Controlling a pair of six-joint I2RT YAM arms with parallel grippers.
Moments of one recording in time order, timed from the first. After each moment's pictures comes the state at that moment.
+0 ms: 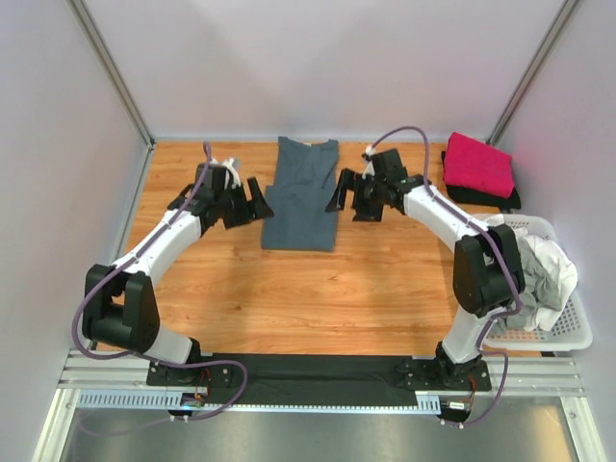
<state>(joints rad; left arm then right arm) -0.24 1.47 1.13 -0.37 0.30 -0.49 0.36 1.80 1.42 -0.45 -0.39 0.57</state>
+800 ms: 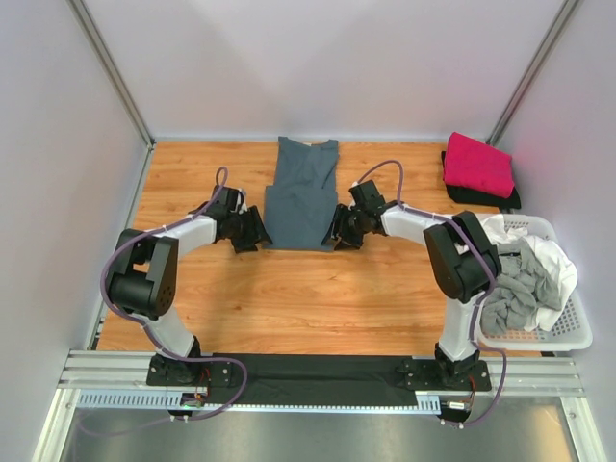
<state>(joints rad) -0.24 1.69 0.92 -0.24 0.30 -0.58 0.46 1.93 1.18 -0.25 -0.36 0.75</state>
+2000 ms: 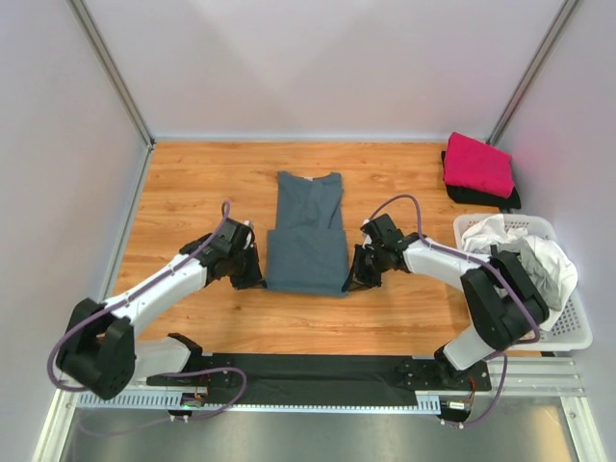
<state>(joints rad) -0.48 1.25 0.73 -0.56 0.17 -0.67 0.52 1.57 0.81 -0.37 -0.42 0.75</state>
